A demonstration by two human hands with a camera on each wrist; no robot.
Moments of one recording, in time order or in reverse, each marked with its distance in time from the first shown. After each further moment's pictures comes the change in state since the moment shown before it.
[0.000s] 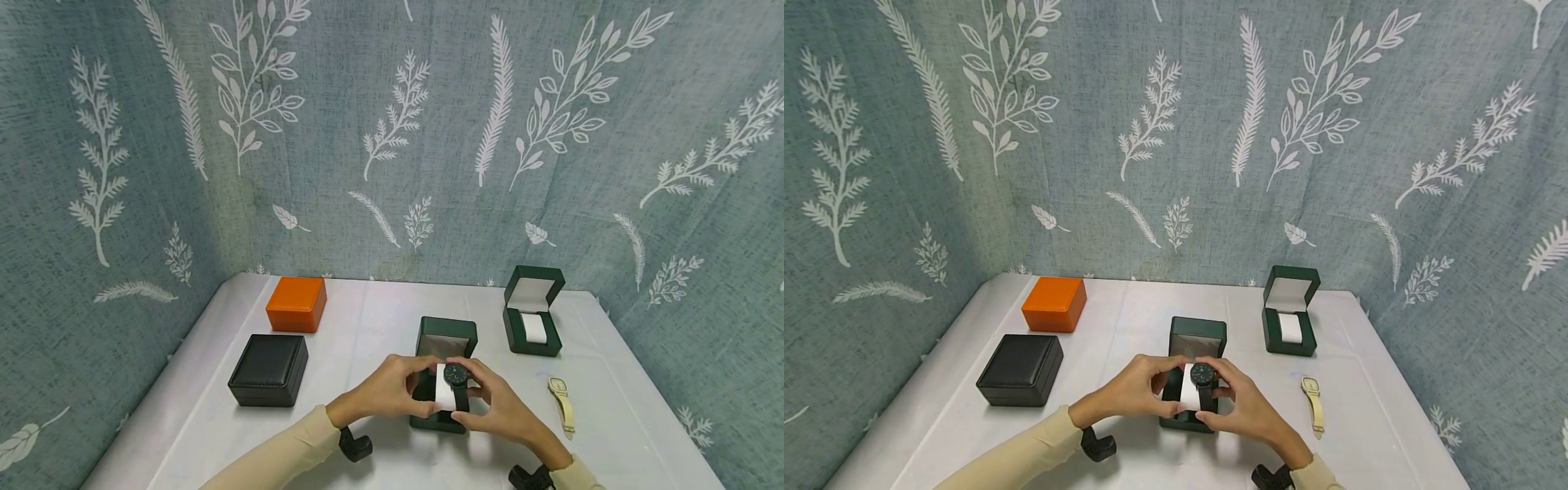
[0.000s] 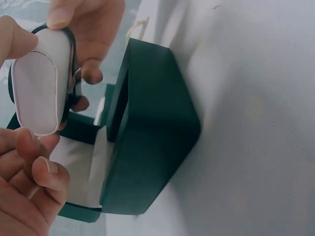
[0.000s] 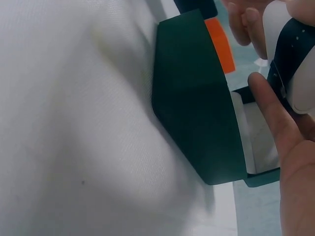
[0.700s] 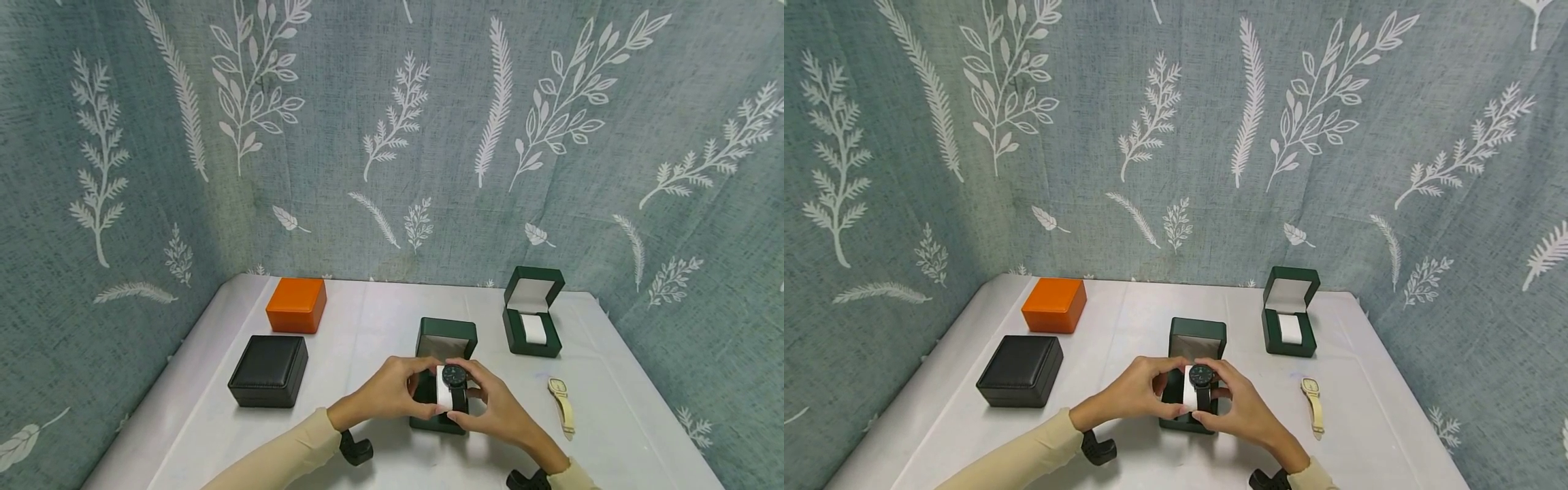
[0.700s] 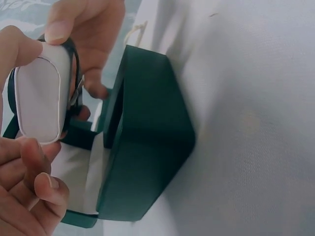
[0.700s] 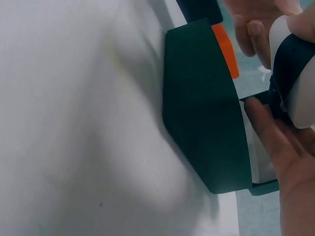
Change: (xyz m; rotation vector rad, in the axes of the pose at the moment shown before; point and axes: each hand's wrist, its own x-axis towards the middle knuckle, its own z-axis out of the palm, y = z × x) left_hand 0.001 0.003 0.003 0.007 0.015 -0.022; right_hand 0.000 0.003 0.005 -0.092 0.058 0.017
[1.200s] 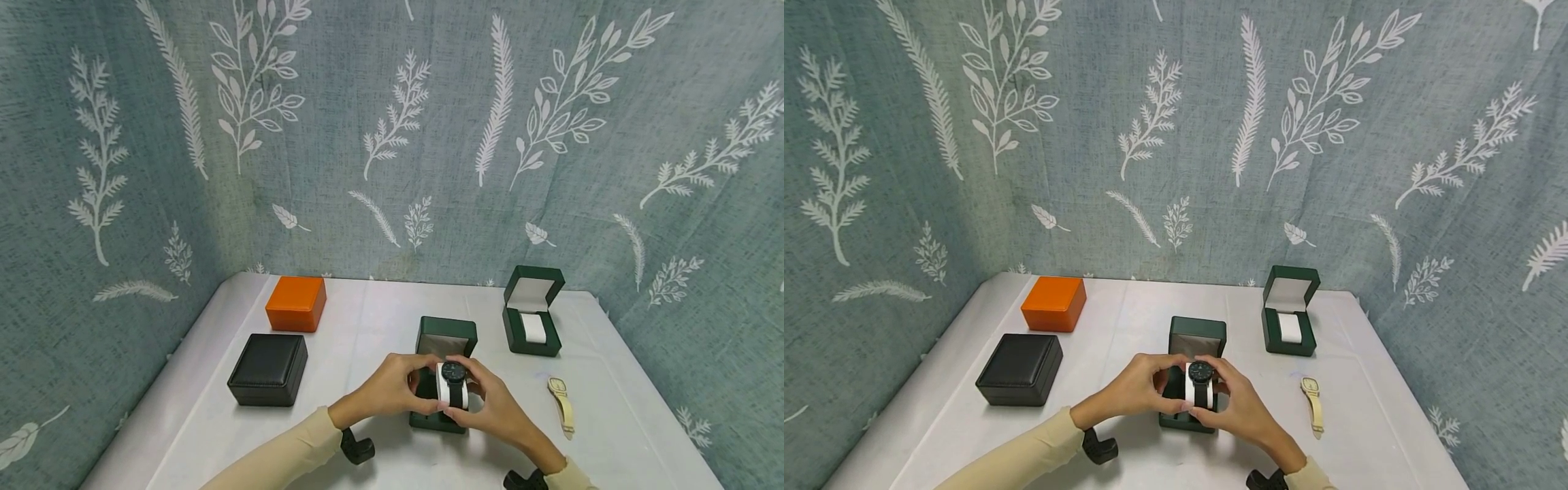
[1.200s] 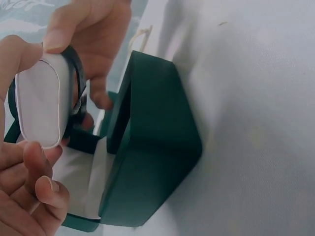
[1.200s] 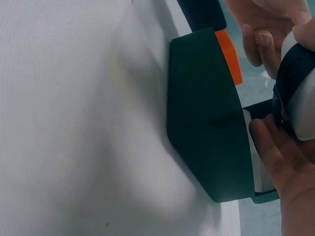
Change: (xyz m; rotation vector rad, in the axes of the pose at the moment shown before) left_hand 0.001 0.003 0.000 -0.038 0.020 -0.037; right_hand 0.001 -0.005 0.004 -0.041 0.061 0.045
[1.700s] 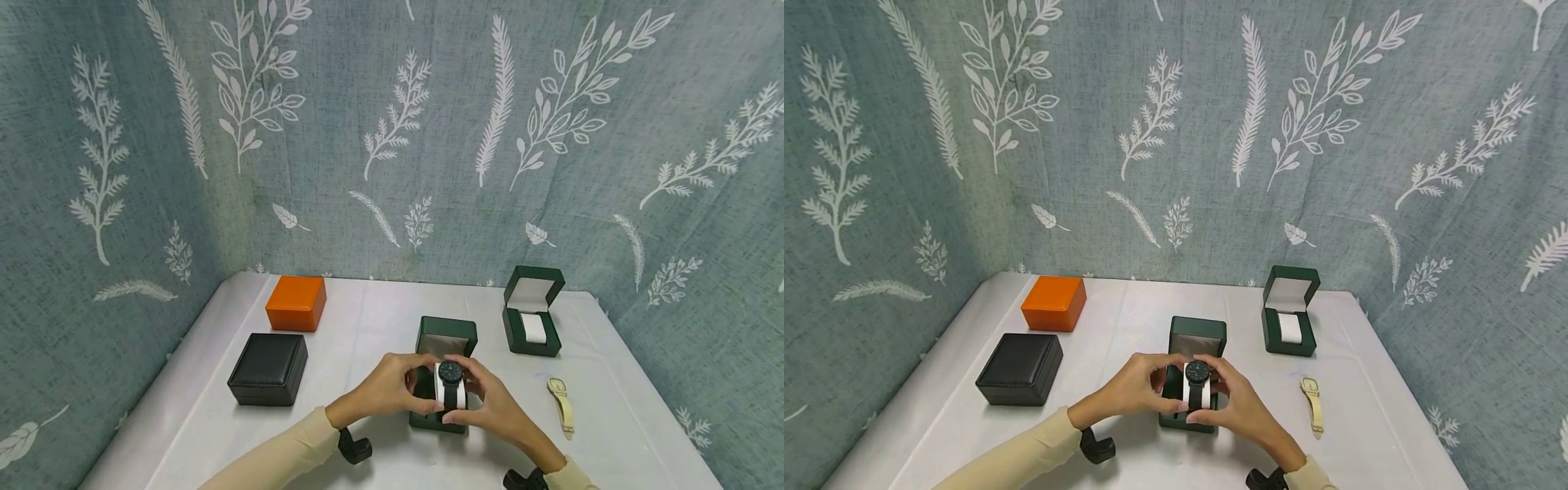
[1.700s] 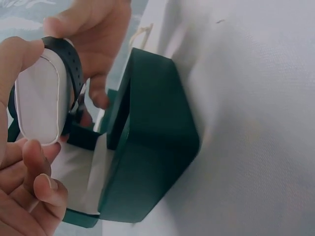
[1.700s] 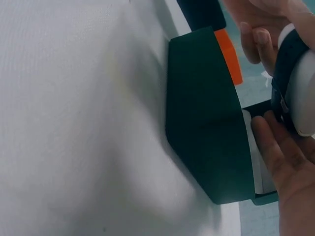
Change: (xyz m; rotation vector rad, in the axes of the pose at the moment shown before) left_hand -0.003 -0.003 -0.002 0.009 0.013 0.022; right_hand 0.001 -0.002 -0.001 0.087 -0.045 0.048
